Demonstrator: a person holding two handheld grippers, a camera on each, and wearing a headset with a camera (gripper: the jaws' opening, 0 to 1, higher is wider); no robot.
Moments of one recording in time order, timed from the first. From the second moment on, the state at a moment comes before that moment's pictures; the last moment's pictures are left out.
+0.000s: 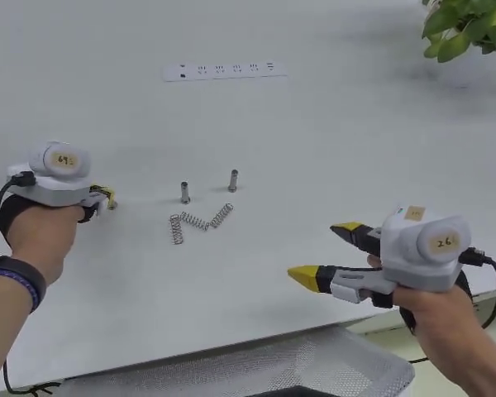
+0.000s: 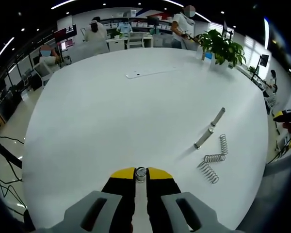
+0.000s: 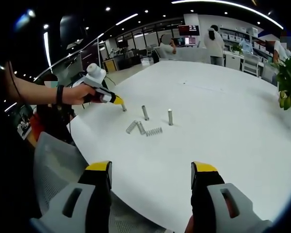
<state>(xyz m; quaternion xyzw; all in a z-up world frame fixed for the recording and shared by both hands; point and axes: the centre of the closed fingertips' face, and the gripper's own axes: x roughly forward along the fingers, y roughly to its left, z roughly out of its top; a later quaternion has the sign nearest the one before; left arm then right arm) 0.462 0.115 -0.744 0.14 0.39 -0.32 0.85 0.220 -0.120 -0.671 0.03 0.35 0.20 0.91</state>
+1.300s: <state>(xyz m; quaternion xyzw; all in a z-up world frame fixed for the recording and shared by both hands) 0.451 0.116 -0.745 0.14 0.39 -0.33 0.85 0.223 -0.118 -0.669 0.03 0.35 0.20 0.91</state>
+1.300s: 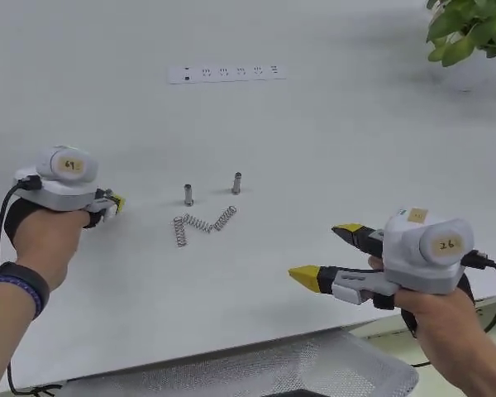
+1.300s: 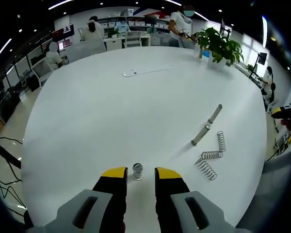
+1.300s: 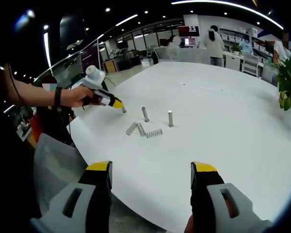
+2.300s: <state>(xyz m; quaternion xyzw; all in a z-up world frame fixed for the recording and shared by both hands) 0.411 0.145 -0.720 0.11 0.37 -0.32 0.87 0.224 -0.115 -0.668 0.03 0.34 0.20 0.92</state>
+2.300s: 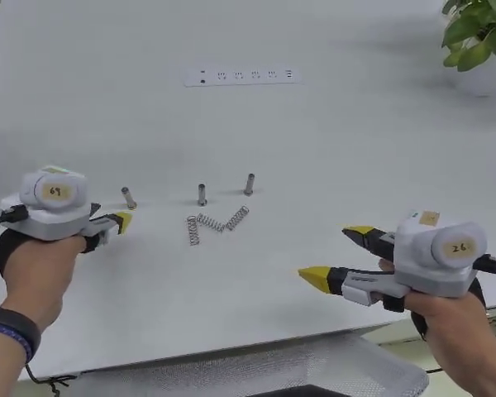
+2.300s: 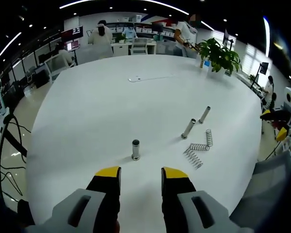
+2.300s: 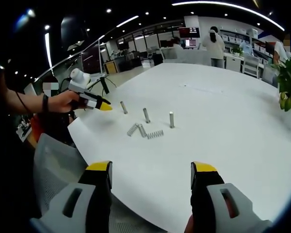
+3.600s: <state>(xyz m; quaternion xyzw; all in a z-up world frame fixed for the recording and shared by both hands) 0.348 0.162 -0.705 0.10 0.36 -0.33 0.87 0.208 -0.104 -0.667 0.03 0.34 0.21 0.92</state>
